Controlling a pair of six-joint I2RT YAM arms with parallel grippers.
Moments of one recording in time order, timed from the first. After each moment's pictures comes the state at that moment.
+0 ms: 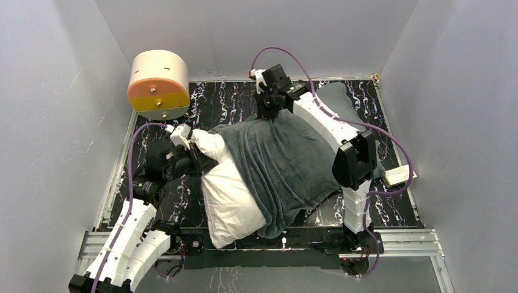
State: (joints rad) left arm -0.25 0.72 0.66 -0.45 0.47 -0.51; right arm 0.64 2.02 1.97 -0.80 -0.15 0.05
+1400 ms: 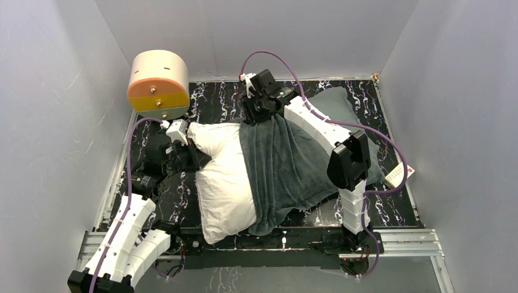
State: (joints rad) left arm -0.25 0.77 0.74 -0.52 0.33 -0.45; right arm 0.70 2.03 2.00 -0.78 -0.12 0.09
